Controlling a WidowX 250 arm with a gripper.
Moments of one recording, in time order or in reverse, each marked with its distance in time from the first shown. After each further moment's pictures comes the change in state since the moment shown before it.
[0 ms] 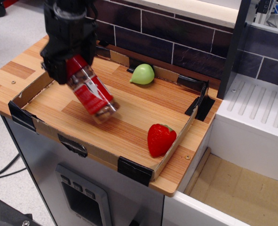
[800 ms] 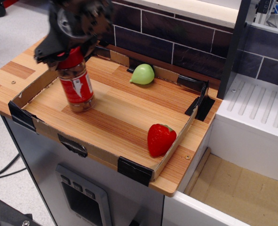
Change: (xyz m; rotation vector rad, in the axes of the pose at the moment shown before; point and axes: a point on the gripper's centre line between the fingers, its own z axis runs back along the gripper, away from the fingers) arm -0.001 -0.007 0.015 -0.199 -0.432 -0.238
